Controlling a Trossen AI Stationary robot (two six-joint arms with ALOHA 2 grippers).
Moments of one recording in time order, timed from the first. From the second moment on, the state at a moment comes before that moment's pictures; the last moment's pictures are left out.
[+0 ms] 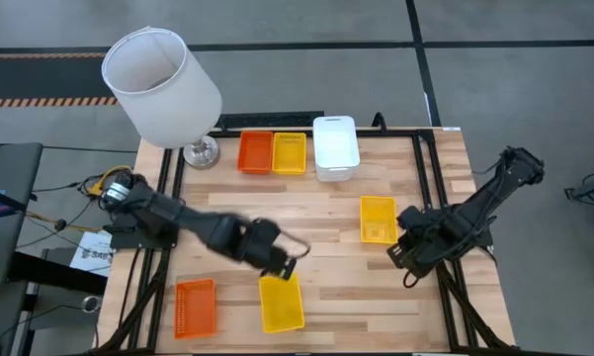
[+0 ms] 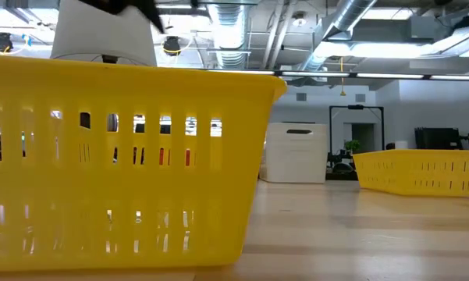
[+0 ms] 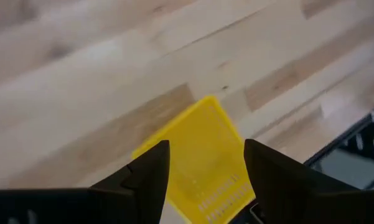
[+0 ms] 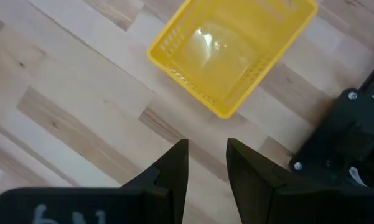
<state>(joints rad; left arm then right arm) -0.40 1.74 1.60 -1.04 -0.19 -1.52 0.69 1.22 1.13 -1.43 0.30 1.63</state>
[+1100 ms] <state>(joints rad) -0.61 1.98 1.56 -0.98 -0.10 -2.05 0.71 1.22 1.13 -1.43 0.32 1.54</state>
